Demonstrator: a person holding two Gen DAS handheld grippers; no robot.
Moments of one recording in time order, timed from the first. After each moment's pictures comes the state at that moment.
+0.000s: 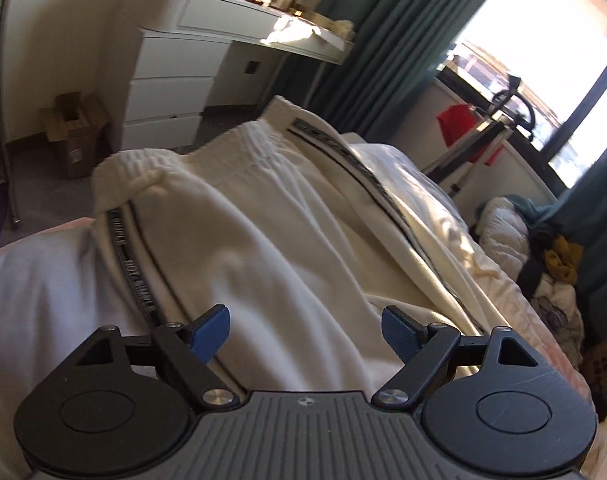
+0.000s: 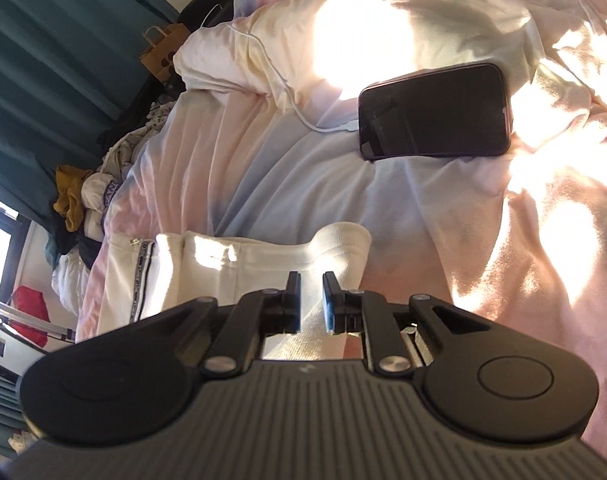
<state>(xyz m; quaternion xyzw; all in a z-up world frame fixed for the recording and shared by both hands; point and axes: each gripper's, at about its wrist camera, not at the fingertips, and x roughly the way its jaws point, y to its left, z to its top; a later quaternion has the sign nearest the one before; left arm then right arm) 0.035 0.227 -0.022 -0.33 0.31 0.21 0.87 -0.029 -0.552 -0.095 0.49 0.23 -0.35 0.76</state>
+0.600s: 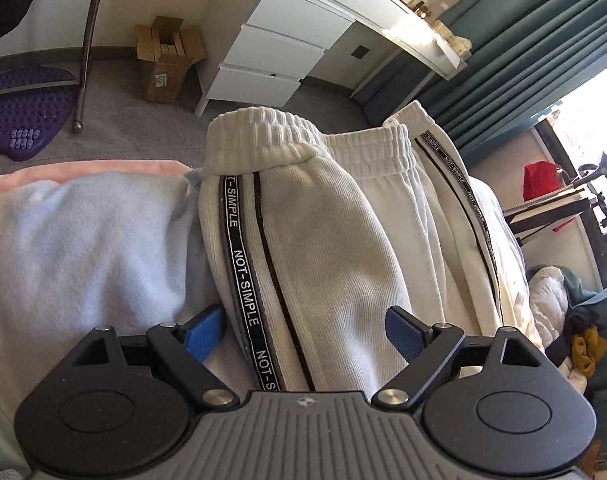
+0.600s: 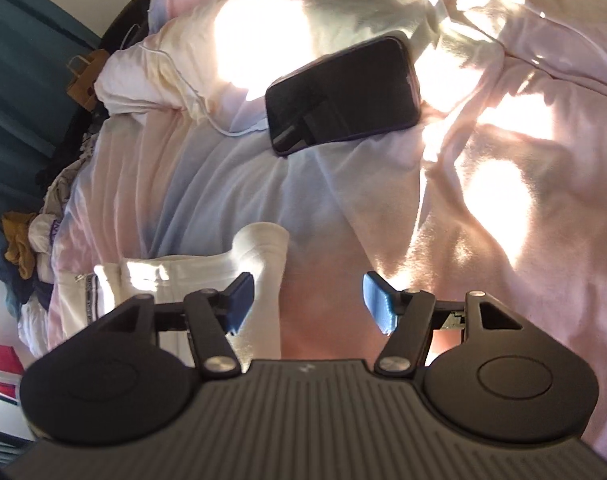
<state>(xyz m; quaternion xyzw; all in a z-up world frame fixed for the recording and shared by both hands) 0.016 0.286 -0.056 -0.45 0.32 0.28 0.79 -0.043 -0.556 -0.117 0.53 0.25 -0.43 0.68</state>
